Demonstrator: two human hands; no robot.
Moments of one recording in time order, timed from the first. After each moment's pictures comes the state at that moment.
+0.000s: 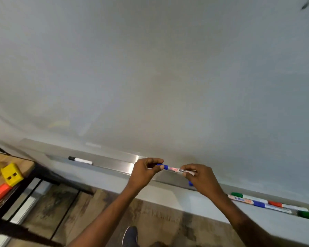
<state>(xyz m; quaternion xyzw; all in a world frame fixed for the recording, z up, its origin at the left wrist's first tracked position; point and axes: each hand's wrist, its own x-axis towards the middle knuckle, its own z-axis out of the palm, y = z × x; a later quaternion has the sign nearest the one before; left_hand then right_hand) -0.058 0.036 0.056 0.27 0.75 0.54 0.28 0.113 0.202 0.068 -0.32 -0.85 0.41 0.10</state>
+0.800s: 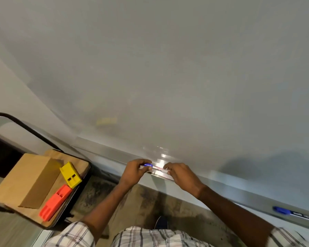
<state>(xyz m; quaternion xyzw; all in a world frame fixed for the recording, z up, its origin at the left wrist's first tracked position) -0.346 -0.164 -0.022 0.28 0.85 0.37 0.22 -0.202 0.026 -0.024 -0.14 -0.94 0.31 -0.04</state>
